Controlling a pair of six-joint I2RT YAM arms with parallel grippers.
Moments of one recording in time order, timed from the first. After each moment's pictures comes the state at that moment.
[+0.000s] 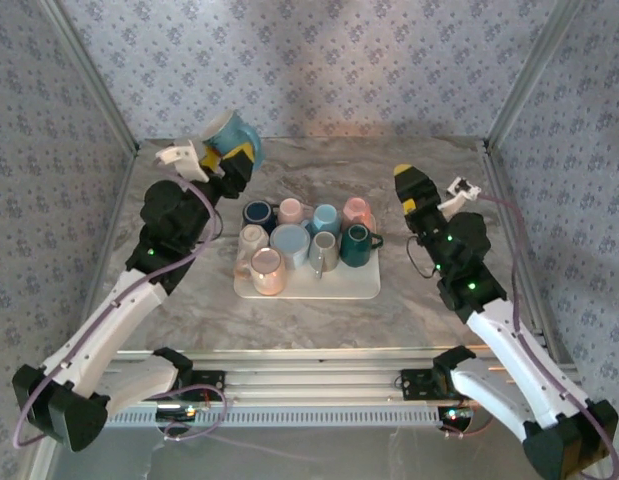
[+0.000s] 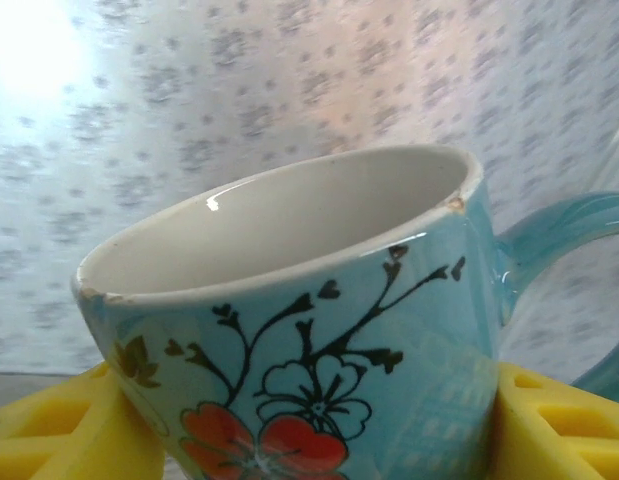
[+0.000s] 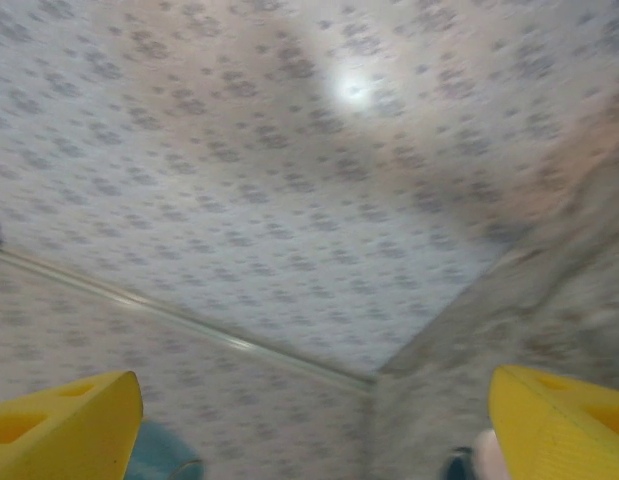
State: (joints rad) left arm -0.48 1.01 0.97 0.17 -0.13 -0.35; right arm 0.39 0.82 0.74 0.14 0.06 1.13
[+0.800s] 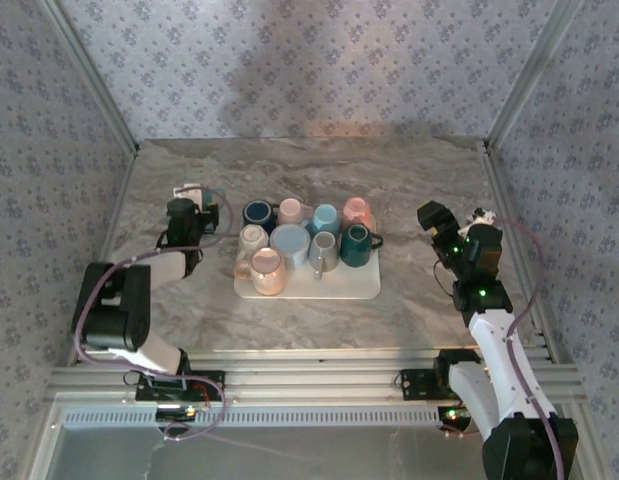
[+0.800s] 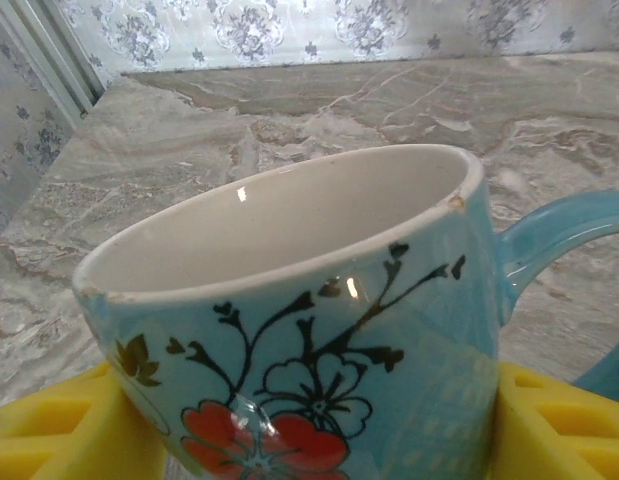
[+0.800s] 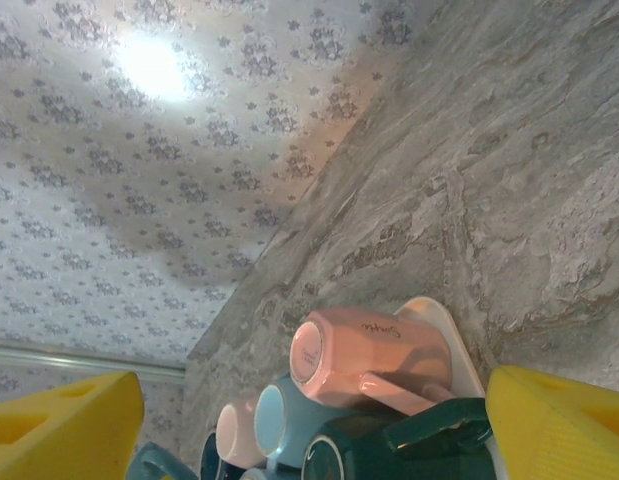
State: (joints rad) left arm -0.10 1.57 0.66 0.50 -0.19 -0.01; right arm -0.01 0.78 0.53 -0.02 -0.23 0.99
